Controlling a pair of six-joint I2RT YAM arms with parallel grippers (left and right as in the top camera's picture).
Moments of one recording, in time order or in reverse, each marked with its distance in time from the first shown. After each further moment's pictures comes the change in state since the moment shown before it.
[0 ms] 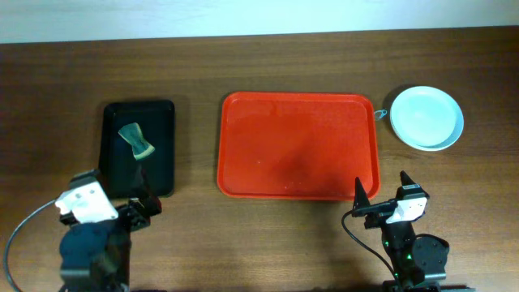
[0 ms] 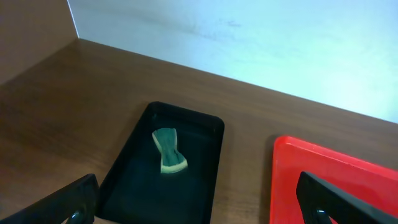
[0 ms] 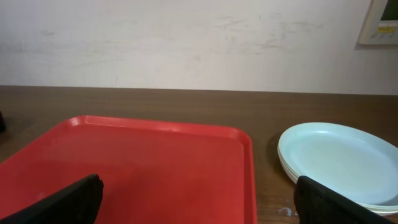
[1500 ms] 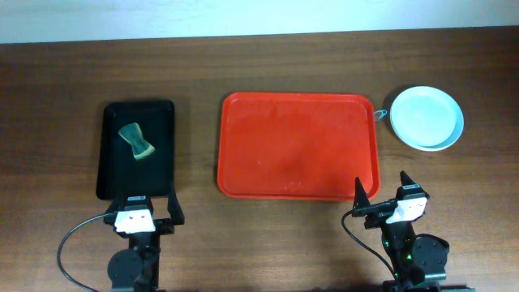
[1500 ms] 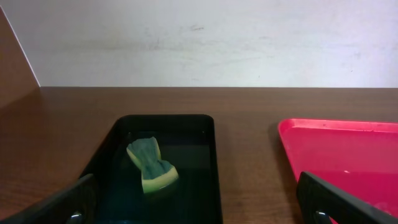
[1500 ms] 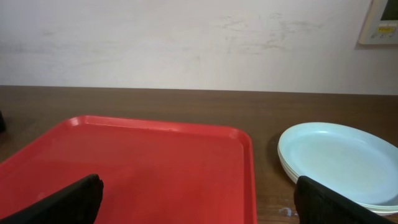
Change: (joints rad) left arm 0.031 -0.428 -0.739 0.567 0.148 0.256; right arm 0.000 0.000 0.000 0.000 0.000 0.000
